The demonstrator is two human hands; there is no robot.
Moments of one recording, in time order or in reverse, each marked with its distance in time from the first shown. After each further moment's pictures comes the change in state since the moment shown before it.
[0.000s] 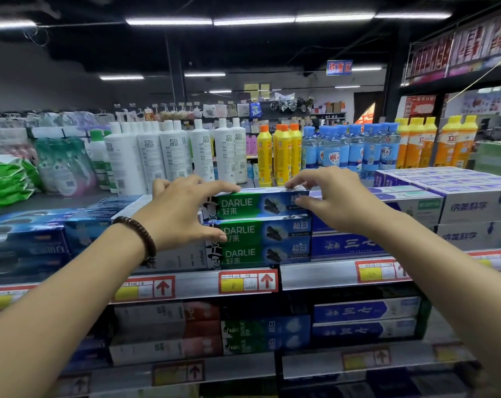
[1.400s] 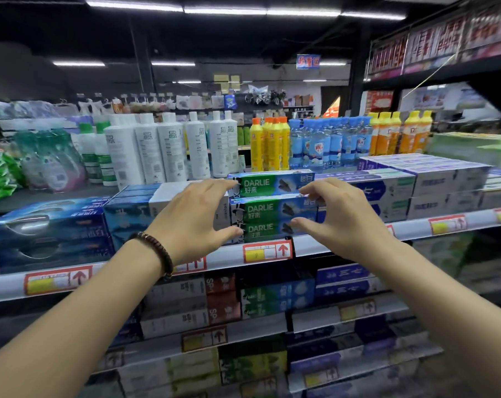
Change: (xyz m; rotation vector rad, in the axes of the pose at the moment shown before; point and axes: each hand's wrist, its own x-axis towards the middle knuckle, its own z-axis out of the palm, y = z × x) left_hand -0.071 -0.016 -0.006 -0.156 0.085 0.158; right_hand -0.094 -0.090 0.017 -0.100 0.187 0.060
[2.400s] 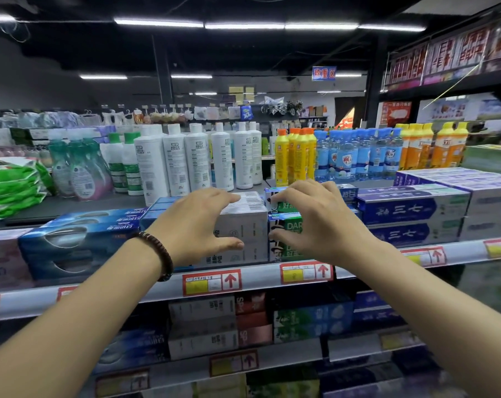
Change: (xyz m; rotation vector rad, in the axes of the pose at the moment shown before) left_hand 0.002 -0.071 -0.023 0.113 -0.091 -0.022; right_hand 0.061 -0.067 0.057 -0.135 0.020 -0.299
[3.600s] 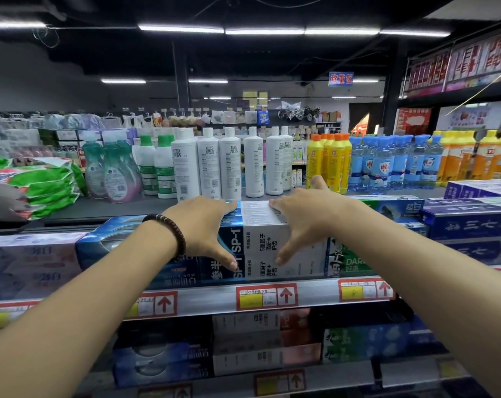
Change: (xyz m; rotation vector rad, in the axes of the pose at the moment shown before) left_hand -0.003 -0.101 -0.016 0.070 -0.299 -0.081; right_hand 0.124 -0.057 0.047 -0.310 -0.741 -0.031
